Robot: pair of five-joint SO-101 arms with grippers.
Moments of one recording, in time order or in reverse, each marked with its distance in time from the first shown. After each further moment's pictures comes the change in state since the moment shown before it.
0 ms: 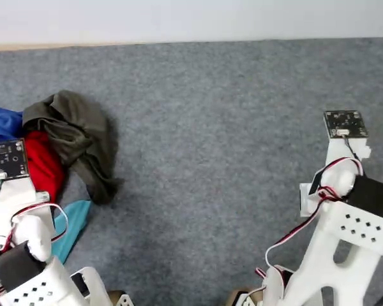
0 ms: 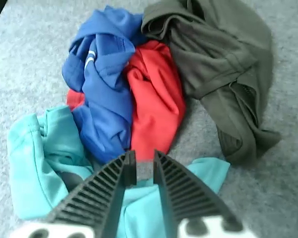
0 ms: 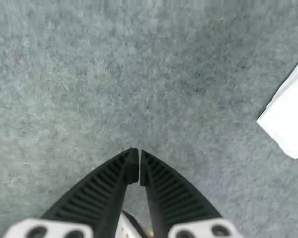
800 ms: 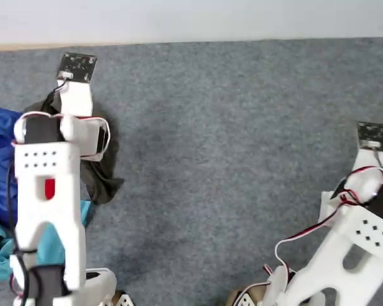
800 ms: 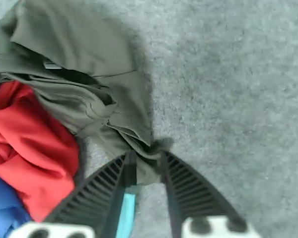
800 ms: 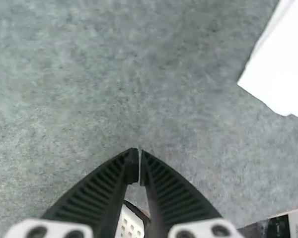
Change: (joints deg) left arm 28.2 57.1 -39.2 6.2 9.2; right arm 13.0 0.0 0.2 2.2 1.3
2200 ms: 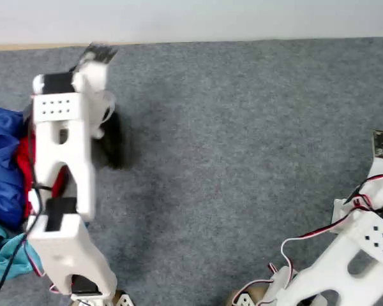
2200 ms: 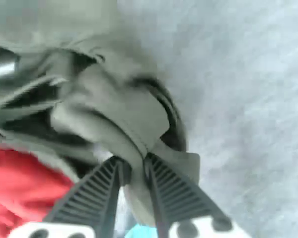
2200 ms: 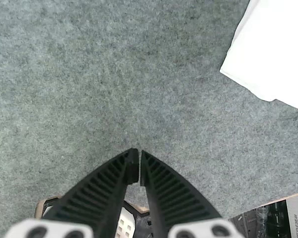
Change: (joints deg) left arm 4.7 30.1 -37.3 10.8 -9.9; right arm 6.2 -0.4 0.0 0.1 4.5
